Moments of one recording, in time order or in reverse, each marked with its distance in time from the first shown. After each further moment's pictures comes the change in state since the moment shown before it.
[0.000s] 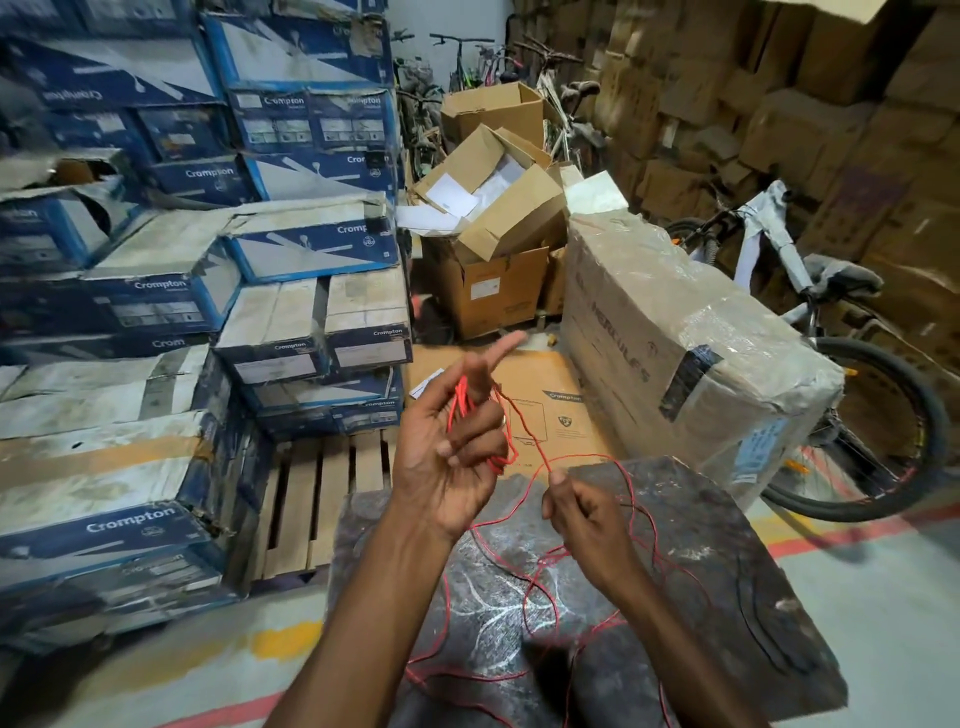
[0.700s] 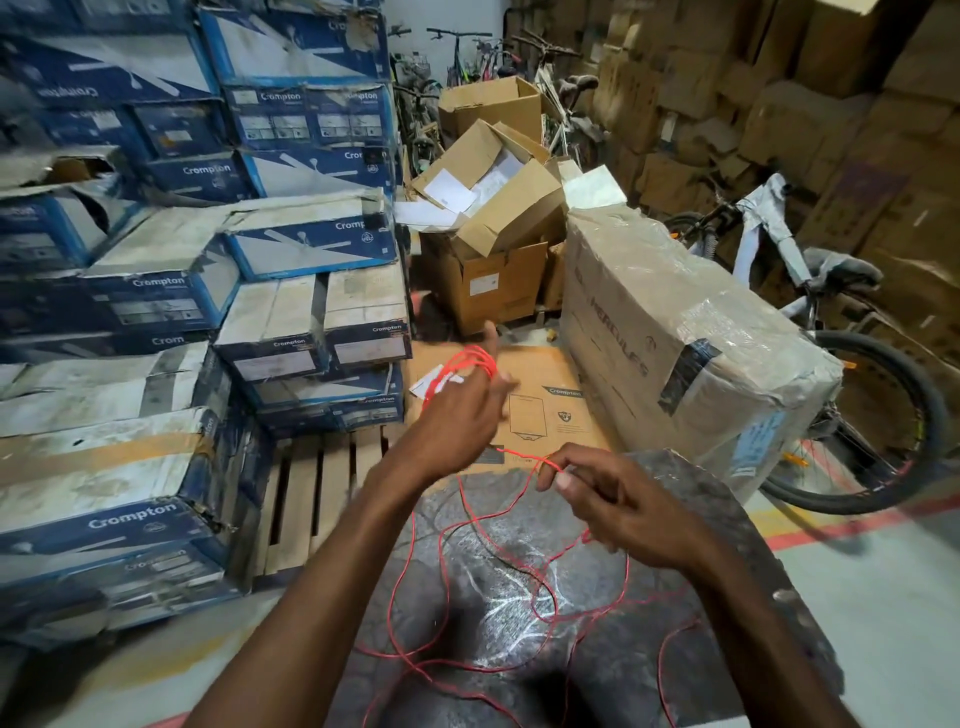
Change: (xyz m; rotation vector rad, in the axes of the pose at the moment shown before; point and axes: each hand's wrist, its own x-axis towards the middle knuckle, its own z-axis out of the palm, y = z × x) left_hand 0.030 0.019 -0.036 2.209 0.326 0.136; right_hand 0.004 -0.078 -0.049 -0.174 -0.478 -0.095
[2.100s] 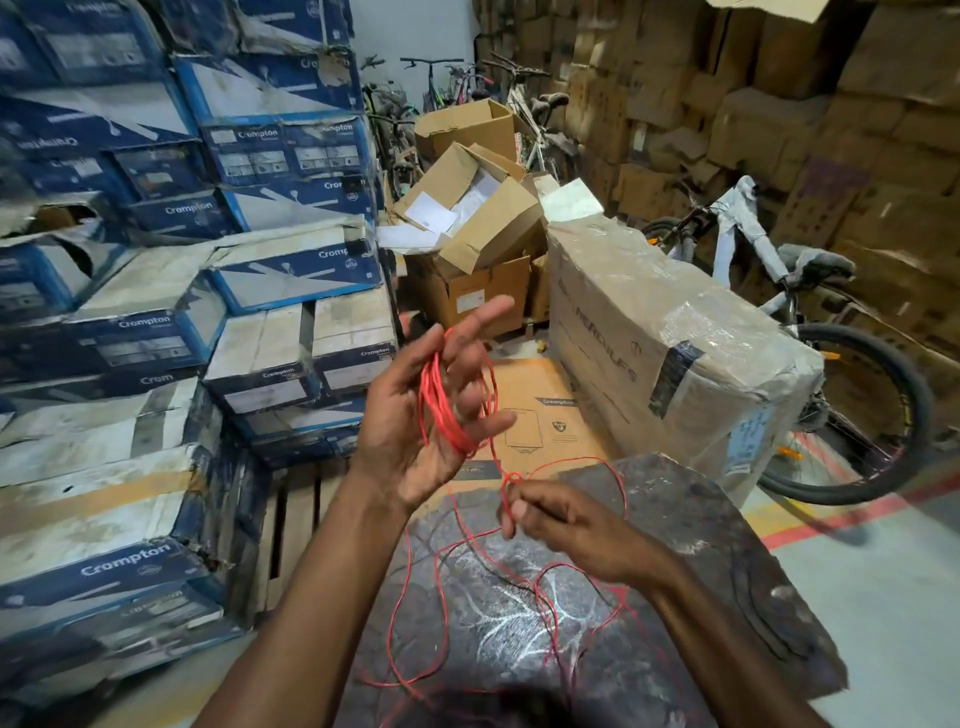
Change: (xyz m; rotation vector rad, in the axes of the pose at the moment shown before) left_hand -0.011 0.047 -0.040 -1.880 -0.652 0.053; right_hand 0.008 0.003 0.024 0.116 -0.115 0.005
